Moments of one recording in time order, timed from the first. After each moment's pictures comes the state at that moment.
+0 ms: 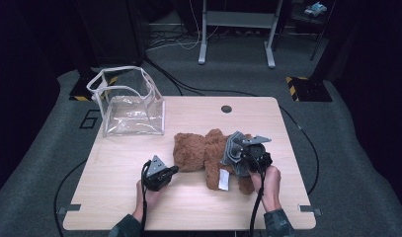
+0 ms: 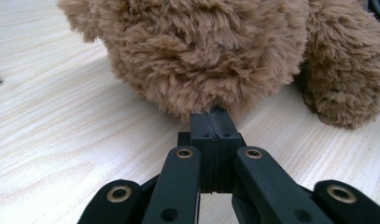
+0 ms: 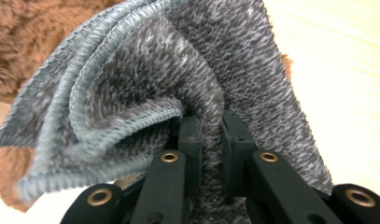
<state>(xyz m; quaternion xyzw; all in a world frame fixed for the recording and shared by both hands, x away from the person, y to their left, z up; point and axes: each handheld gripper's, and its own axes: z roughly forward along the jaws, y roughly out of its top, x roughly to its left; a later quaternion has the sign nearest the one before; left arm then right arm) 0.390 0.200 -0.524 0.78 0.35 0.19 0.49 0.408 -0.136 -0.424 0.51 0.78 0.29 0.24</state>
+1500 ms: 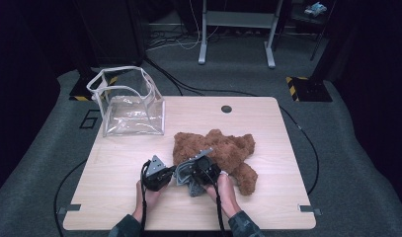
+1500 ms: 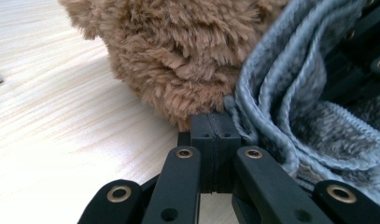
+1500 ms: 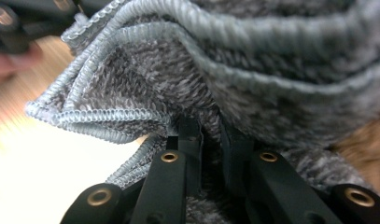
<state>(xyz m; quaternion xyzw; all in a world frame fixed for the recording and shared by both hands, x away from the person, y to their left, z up) 0.390 0.201 -0.524 0.78 0.35 0.19 0.49 0.403 -0.003 -0.480 0.39 0.87 0.27 0.10</state>
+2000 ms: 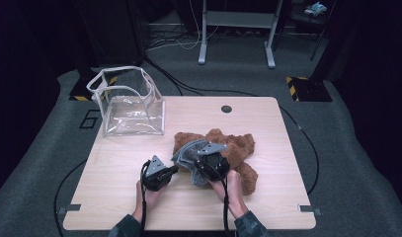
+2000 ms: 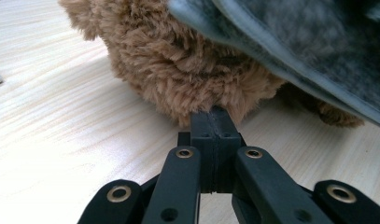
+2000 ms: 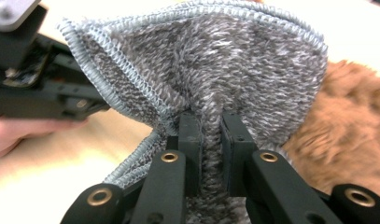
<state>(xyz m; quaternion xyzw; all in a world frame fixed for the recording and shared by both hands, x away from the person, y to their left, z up) 0.390 0.202 -0.524 0.78 0.35 0.18 0.49 0.386 -0.024 -0.421 0.37 0.84 0.37 0.17</state>
